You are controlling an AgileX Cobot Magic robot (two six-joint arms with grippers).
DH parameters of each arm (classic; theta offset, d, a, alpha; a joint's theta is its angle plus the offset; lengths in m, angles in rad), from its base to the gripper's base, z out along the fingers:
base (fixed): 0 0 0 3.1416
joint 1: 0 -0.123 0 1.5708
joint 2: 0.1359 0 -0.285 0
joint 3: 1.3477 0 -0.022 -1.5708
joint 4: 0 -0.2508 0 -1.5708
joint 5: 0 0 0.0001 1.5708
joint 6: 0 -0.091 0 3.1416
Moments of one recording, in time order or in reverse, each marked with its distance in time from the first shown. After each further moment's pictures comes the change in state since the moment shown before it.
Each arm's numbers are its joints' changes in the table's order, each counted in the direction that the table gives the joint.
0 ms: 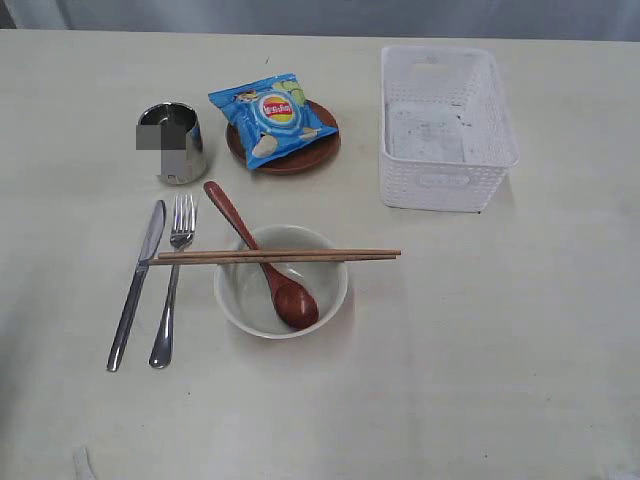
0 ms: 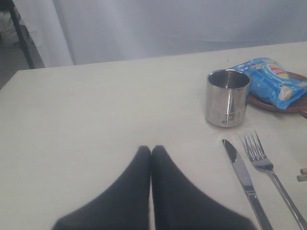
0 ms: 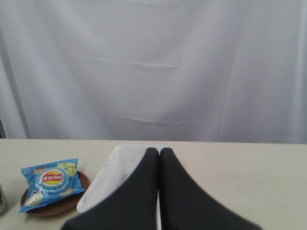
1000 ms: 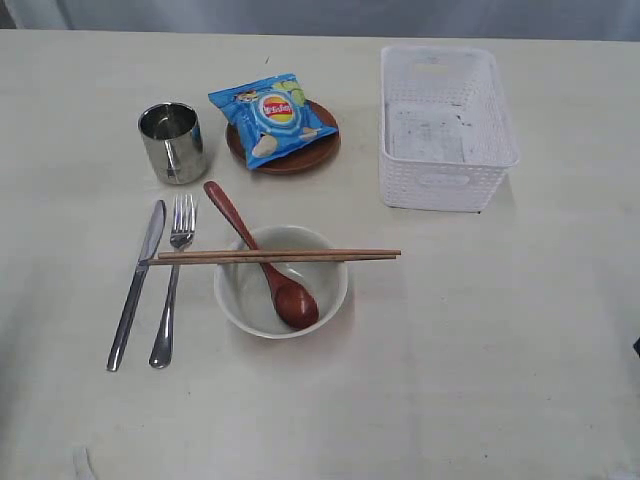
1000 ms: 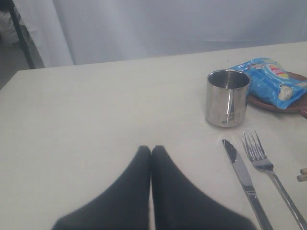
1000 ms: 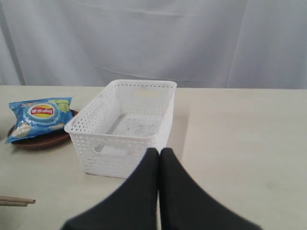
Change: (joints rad) left arm 0.000 0.000 0.000 0.000 0.000 0.000; right arm -0.059 -0.190 0.435 0.077 0.157 -0.060
